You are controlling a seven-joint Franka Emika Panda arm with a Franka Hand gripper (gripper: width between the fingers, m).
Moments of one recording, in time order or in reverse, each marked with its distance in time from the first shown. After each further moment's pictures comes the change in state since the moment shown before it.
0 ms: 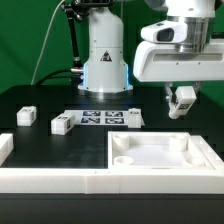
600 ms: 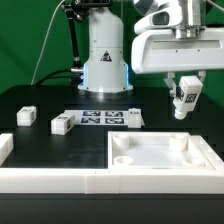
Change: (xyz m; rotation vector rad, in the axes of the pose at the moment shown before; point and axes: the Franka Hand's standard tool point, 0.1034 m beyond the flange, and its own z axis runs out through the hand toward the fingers) arm 0.030 0.011 -0.017 0.007 0.195 -0.075
